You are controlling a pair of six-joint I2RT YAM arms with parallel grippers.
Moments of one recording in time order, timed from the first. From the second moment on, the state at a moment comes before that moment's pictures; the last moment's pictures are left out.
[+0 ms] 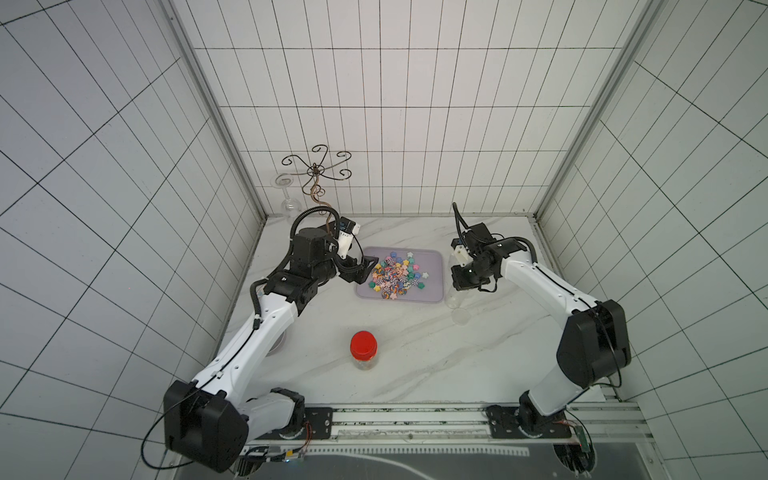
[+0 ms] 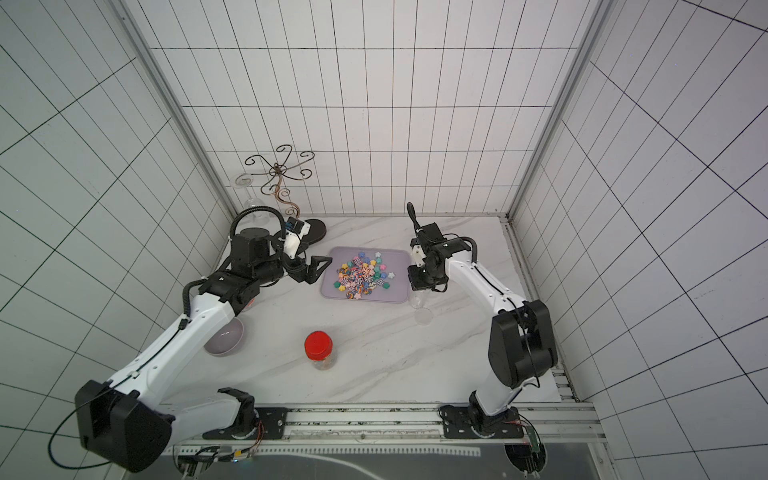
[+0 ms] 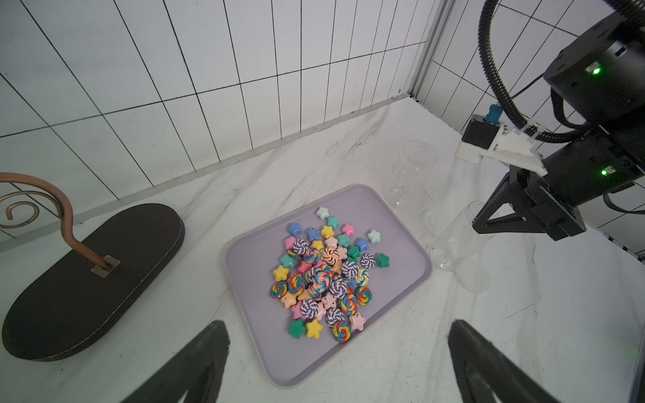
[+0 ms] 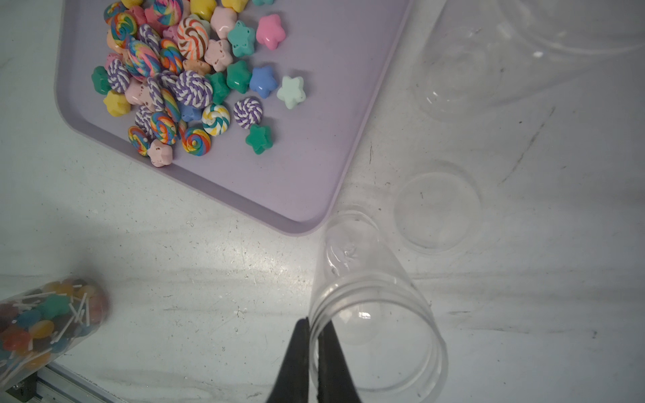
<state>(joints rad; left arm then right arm) -0.30 1.21 1.07 -0.32 0.39 0.04 0.39 1.64 1.35 -0.91 -0.15 0.10</state>
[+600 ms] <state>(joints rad) -0.29 1.23 1.07 -0.32 0.41 0.04 0.41 1.64 1.35 -0.93 -0.14 0.10</state>
